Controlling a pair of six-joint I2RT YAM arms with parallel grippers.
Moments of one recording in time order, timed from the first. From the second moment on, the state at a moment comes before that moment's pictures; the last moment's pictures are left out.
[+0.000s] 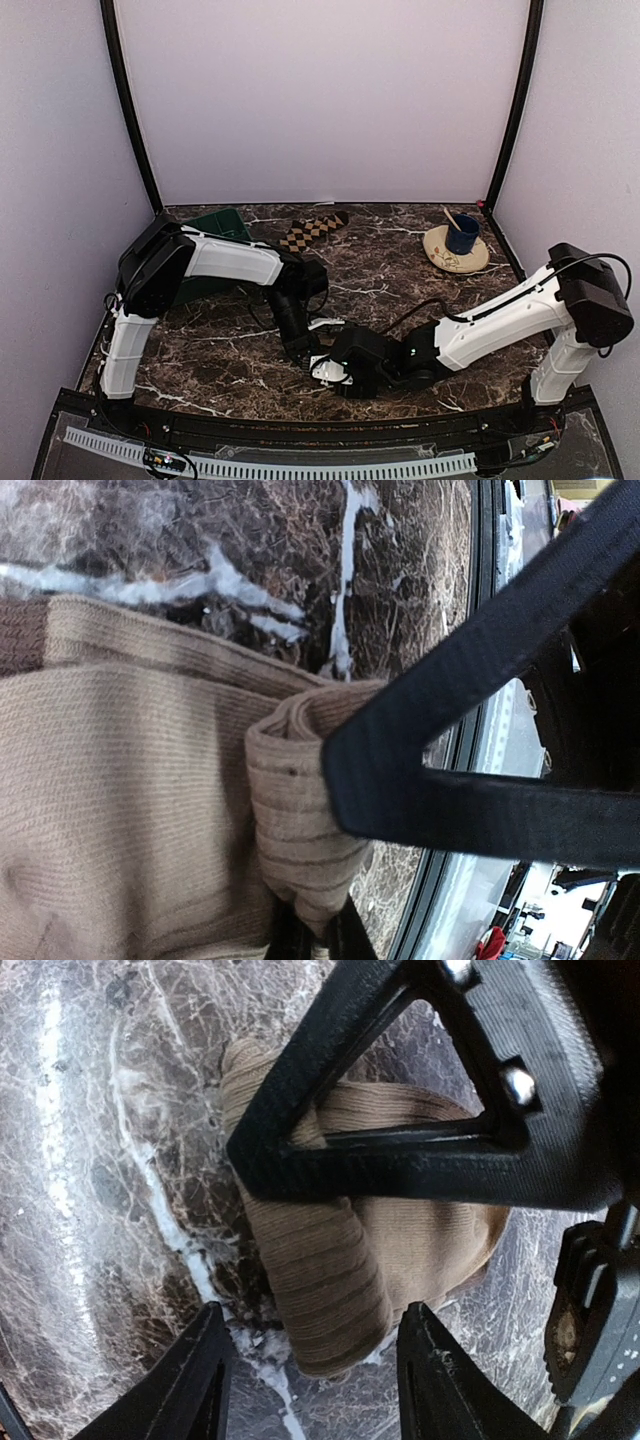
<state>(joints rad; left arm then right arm) -0.88 2.24 1.58 -1.05 0.78 0.39 1.35 1.71 0.86 -0.11 0.33 -0.34</state>
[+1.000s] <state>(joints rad) -0.88 2.26 1.60 -1.08 0.78 0.37 1.27 1.72 0.86 -0.13 0.15 -0.30</state>
